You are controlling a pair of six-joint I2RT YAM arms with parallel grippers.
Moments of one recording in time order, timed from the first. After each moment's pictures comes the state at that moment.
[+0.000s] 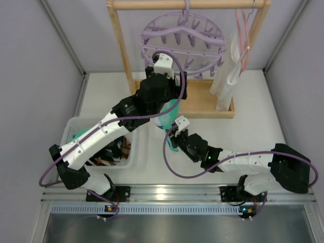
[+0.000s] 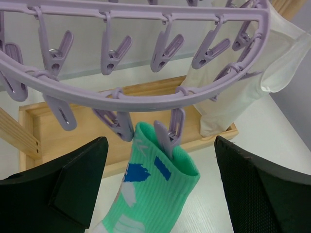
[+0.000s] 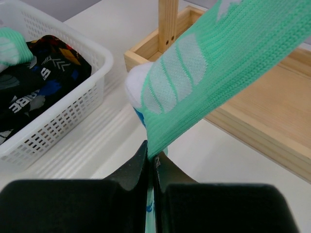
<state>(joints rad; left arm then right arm) -0.95 1.45 1.68 -0.40 -0.55 -0.28 1.15 1.32 0.60 0.62 0.48 0.07</state>
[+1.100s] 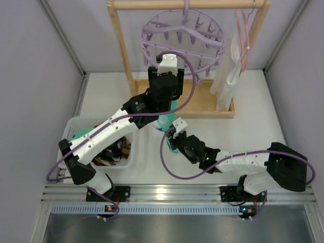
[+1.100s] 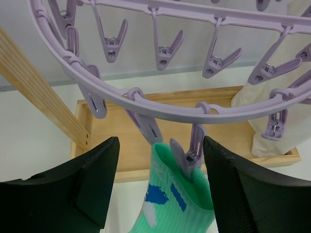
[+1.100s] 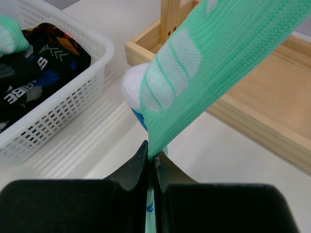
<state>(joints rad) -0.96 1.55 1.72 -0.40 -0.83 -0.20 1.18 1.35 0.60 0.62 0.50 0.07</state>
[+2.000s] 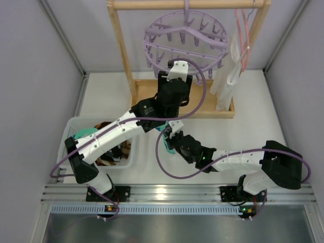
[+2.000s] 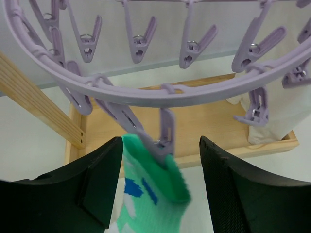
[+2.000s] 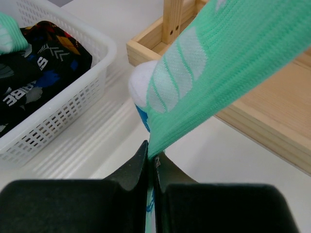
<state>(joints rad) -1.02 1.59 1.73 -0.40 -0.87 -0.17 1.19 1.41 0.64 0.61 0.52 0.07</state>
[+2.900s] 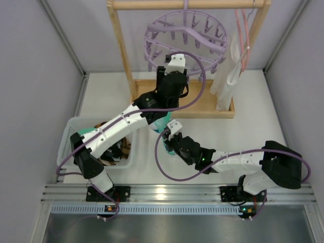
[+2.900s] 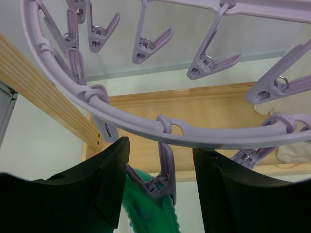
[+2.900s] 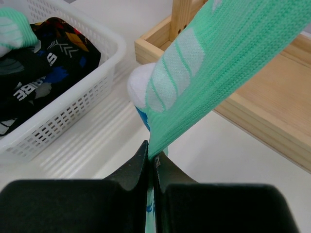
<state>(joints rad) -0.95 1.66 1.77 -0.40 -0.89 -0.15 1.22 1.41 0.64 0.61 0.52 0.07</state>
